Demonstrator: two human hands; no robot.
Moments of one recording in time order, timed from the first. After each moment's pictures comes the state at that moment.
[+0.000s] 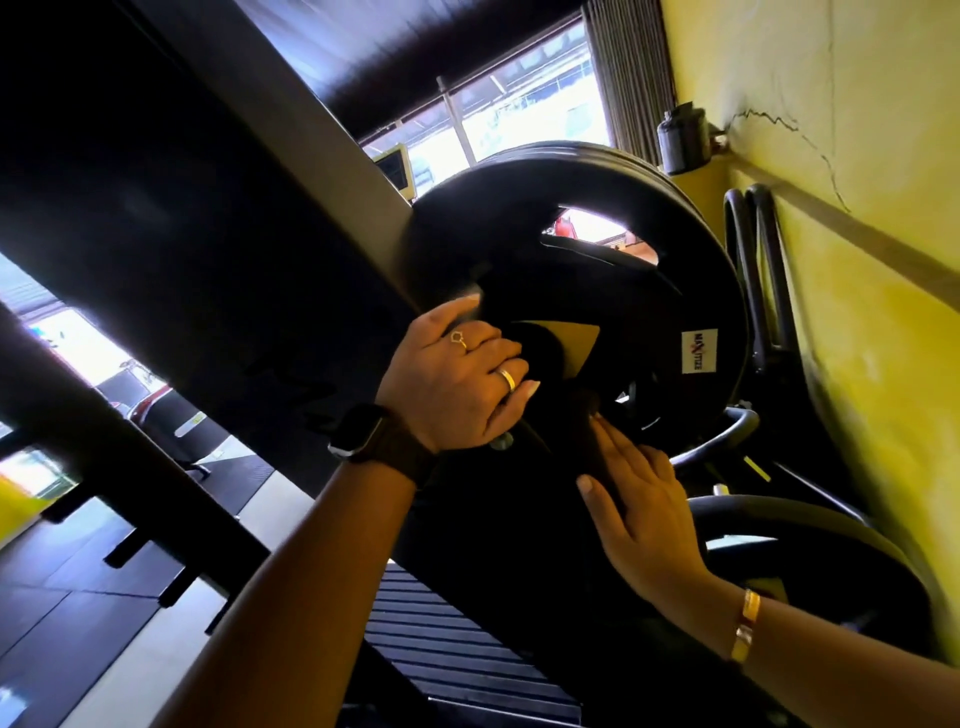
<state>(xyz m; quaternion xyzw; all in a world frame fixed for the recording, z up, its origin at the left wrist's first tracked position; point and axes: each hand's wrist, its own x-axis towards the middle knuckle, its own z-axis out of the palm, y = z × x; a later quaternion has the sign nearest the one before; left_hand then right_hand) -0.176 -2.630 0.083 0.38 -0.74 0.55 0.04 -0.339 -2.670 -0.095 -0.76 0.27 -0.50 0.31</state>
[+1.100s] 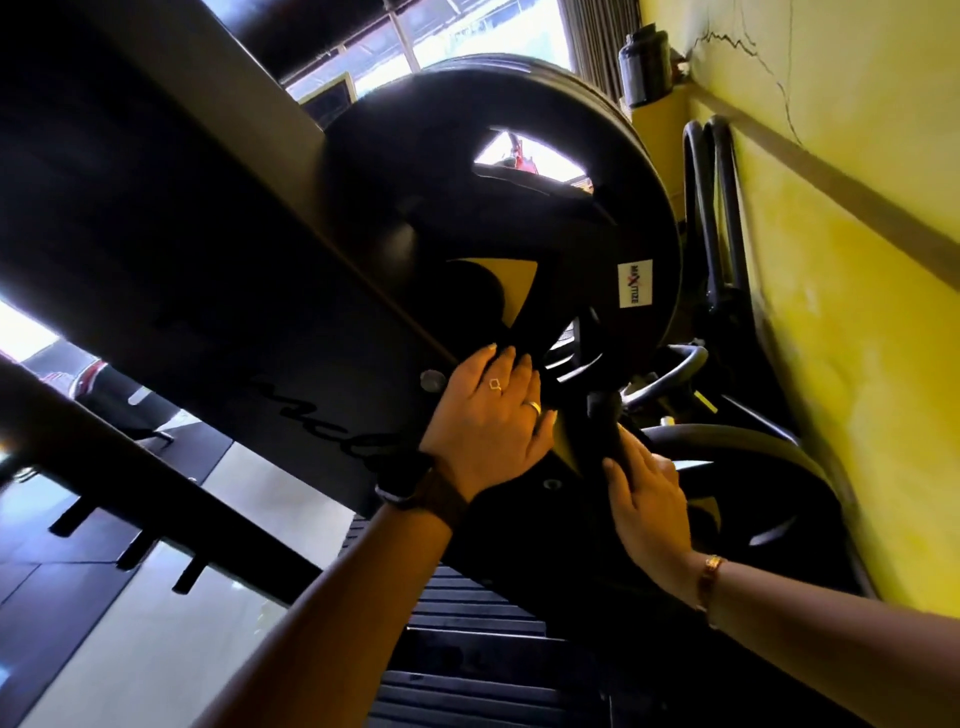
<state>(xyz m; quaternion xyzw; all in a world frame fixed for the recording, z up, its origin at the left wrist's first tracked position) -0.228 -2.629 -0.024 0.51 -0.70 0.49 -0.06 -0.372 -2.679 -0.189 -0.68 0.44 -0.43 0.41</state>
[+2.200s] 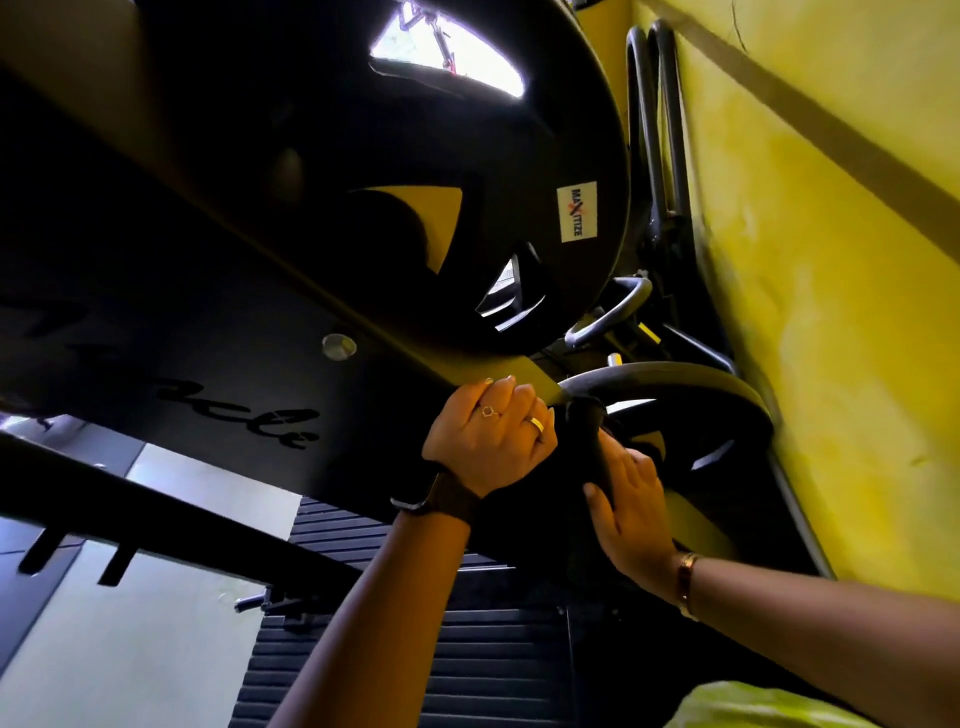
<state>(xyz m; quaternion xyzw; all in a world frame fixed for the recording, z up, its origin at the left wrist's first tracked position) -0.242 -2.656 -0.119 0.40 -0.74 0.52 0.12 -0.398 -2.659 -0.257 -0.72 0.45 -0.41 0.34</state>
